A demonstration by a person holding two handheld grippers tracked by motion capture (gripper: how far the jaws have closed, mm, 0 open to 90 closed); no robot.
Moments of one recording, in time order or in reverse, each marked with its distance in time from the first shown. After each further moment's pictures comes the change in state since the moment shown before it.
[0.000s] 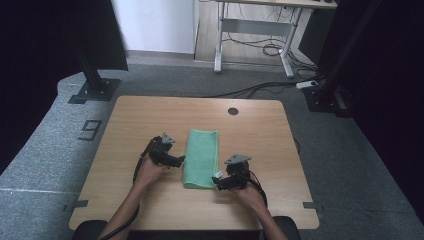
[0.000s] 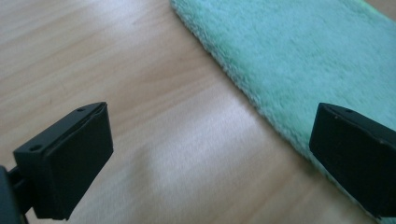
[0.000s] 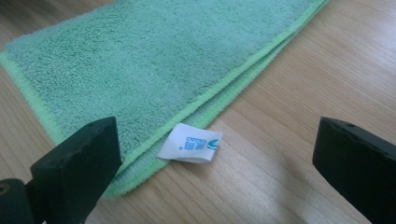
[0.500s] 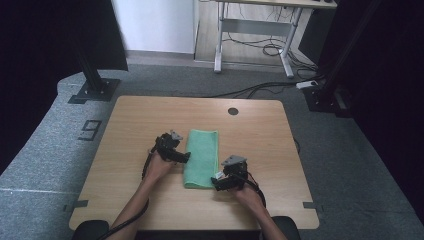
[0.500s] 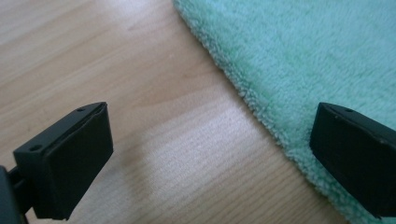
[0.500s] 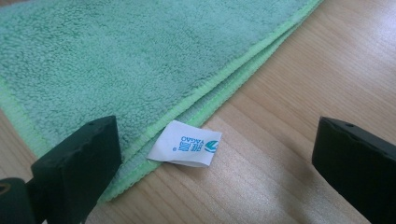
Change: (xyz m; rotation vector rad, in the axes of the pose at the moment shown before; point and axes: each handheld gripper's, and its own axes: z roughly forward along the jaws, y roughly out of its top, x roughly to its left) left arm -0.004 0.013 0.033 0.050 0.057 0.007; right arm 0.003 -0.002 0.010 0.032 -0.049 -0.038
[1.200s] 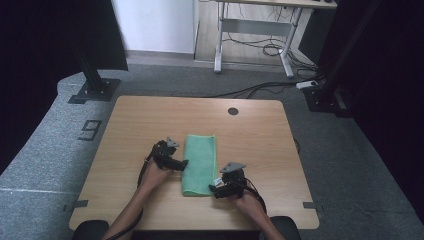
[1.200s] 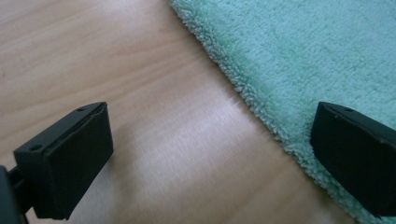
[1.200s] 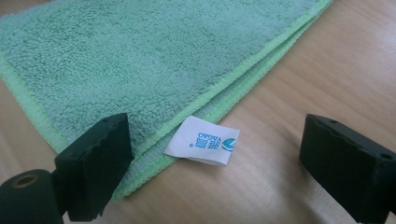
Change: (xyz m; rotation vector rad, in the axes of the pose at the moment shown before) left arm -0.010 -0.025 -0.019 0.002 -0.054 -0.029; right arm 0.021 -0.010 -0.012 0.015 0.062 -0.003
